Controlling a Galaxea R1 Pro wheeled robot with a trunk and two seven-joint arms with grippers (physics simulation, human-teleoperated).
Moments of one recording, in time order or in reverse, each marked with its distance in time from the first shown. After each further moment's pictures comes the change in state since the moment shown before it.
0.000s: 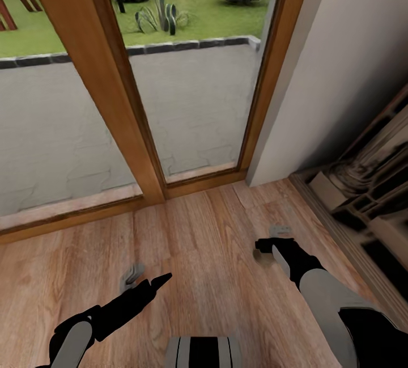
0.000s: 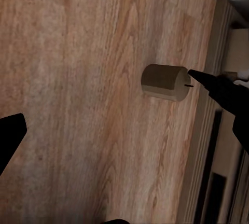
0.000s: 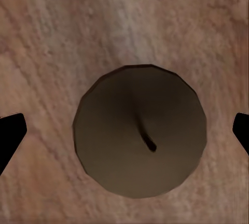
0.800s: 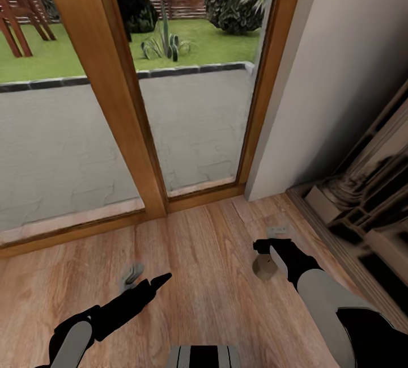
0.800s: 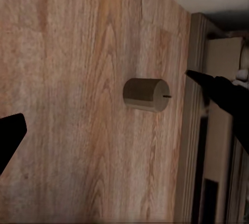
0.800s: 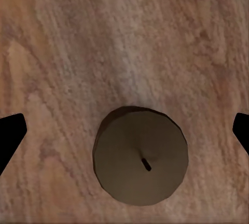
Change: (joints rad) left arm -0.001 0.000 0.002 0.001 0.001 0.000 0.002; right arm 0.000 0.013 0.003 0.007 0.003 0.001 -0.002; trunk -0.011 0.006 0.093
